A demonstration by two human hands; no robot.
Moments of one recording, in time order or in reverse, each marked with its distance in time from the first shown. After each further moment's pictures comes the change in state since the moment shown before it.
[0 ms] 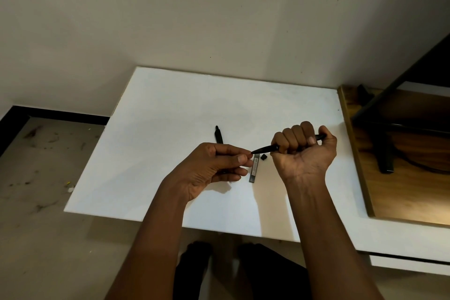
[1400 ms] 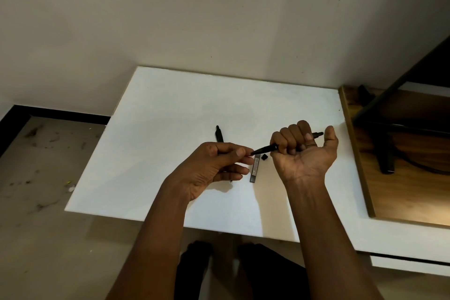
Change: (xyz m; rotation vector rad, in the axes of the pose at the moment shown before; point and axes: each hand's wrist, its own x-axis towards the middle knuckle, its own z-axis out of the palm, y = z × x) left_hand 0.003 -0.002 0.002 0.015 0.012 0.039; right_hand -0.001 0.000 -0.005 -0.037 -0.041 0.018
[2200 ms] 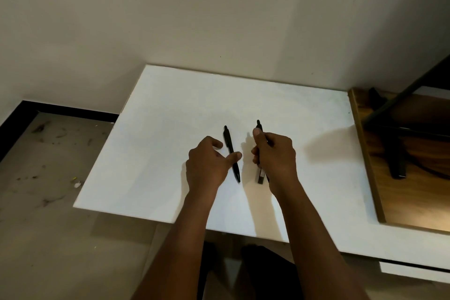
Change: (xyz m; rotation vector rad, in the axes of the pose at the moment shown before) left_hand 0.018 -0.024 -0.001 0.691 0.785 0.059; right_hand 0.008 0.048 -0.011 -1.613 0.268 -0.140
